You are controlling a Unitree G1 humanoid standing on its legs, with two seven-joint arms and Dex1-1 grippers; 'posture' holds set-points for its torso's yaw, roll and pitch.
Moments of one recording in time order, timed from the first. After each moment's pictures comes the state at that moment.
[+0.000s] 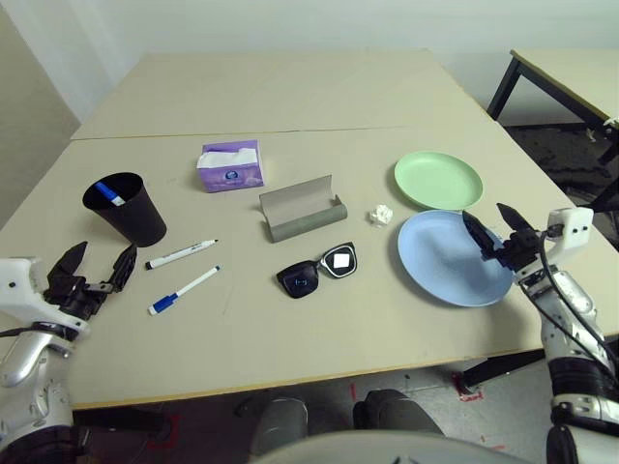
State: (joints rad) left arm 0.07 0.57 0.61 0.35 -0.55 -0.13 -0.73; right arm -0.17 -0.40 -0.30 0.32 0.40 -0.11 0.65
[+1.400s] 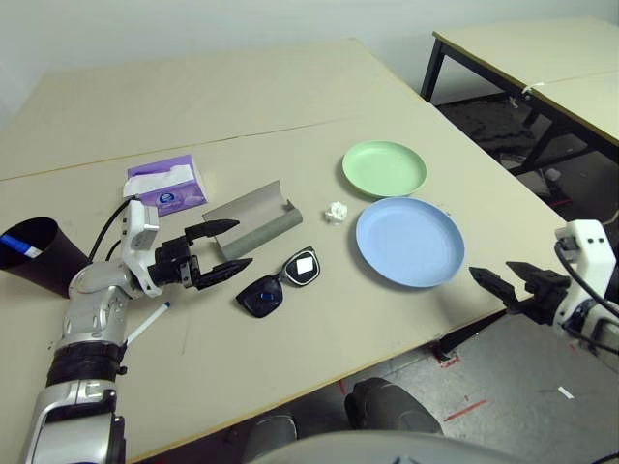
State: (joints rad) left arm -0.22 0.68 0.22 0.44 -0.50 -0.12 -1.42; right arm 0.06 -0.58 -0.42 -0.53 0.80 1.13 0.33
